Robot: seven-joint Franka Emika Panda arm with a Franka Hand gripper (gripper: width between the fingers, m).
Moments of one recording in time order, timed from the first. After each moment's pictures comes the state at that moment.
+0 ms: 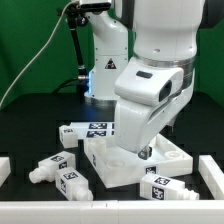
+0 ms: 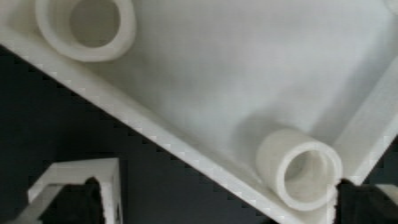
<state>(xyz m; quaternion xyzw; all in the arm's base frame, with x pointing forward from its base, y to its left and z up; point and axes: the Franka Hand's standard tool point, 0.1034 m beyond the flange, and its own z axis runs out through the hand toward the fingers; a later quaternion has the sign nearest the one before) 0.571 0.084 0.064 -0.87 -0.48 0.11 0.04</state>
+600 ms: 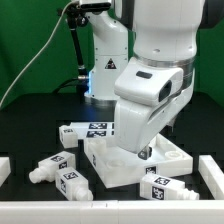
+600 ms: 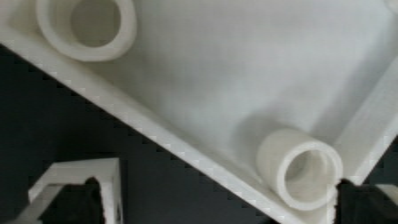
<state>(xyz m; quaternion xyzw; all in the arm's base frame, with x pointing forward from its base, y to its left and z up) 0.571 0.084 0.064 -0.87 -0.48 0.11 0.04</state>
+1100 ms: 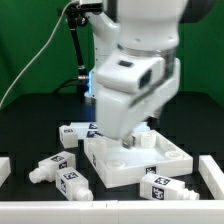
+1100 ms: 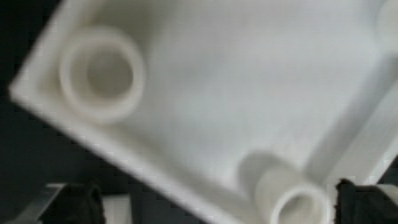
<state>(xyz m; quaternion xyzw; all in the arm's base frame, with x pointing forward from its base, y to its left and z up) 0.543 0.045 0.078 -0.87 -0.47 0.10 0.04</state>
